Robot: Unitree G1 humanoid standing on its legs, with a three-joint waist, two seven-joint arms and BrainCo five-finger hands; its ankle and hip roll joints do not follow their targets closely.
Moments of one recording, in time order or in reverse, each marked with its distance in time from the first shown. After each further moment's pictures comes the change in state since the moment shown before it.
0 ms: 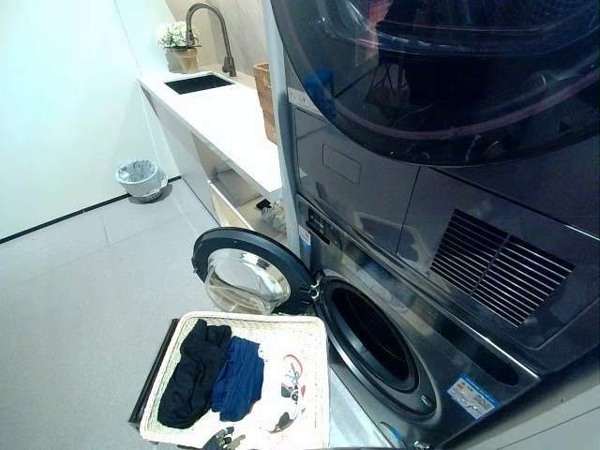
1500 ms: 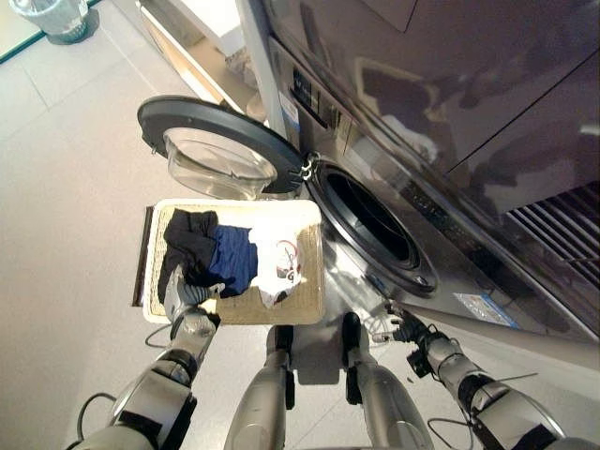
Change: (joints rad) left arm -0.625 0.187 -0.015 0.001 0.038 0.051 0.676; right arm -0.455 -0.056 0.138 -0.106 0.151 -0.091 -0.121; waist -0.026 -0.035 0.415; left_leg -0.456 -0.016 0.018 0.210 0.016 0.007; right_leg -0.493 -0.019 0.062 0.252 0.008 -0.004
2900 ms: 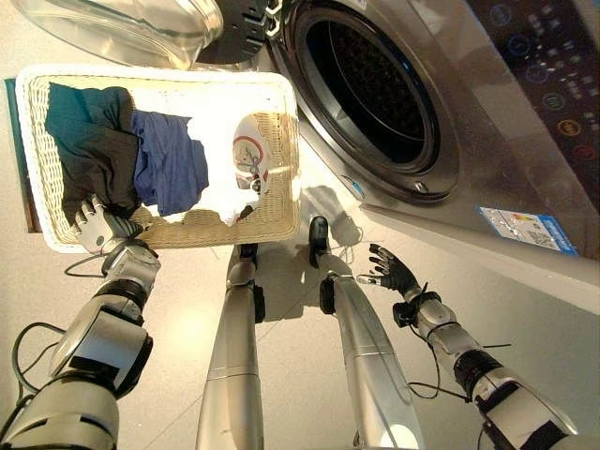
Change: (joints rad) left arm -0.250 0.283 -0.119 -0.003 0.038 0.310 0.026; right arm 0.037 -0.084 0.040 -0.336 0.212 -0.063 0.000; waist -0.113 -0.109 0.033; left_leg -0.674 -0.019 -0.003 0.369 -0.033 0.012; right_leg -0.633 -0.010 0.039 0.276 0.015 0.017
